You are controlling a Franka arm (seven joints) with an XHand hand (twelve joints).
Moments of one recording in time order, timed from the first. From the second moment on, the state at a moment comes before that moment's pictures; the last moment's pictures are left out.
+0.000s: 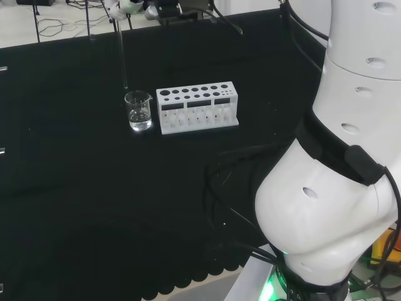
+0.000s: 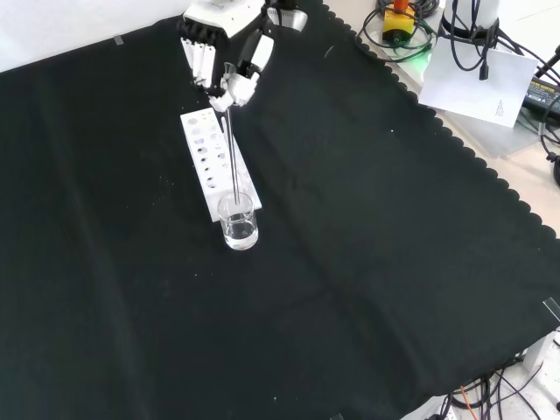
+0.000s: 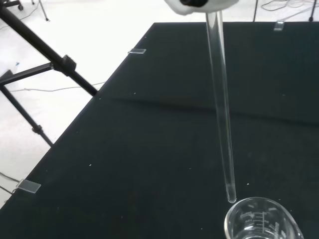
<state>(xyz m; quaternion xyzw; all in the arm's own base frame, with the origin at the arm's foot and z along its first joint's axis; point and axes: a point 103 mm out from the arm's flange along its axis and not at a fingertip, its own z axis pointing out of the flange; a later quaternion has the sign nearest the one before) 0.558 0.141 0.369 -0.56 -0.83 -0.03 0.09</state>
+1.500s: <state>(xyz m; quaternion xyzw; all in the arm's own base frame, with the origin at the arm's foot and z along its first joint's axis) 0.566 0.119 0.345 -0.56 -0.82 -0.02 0.11</state>
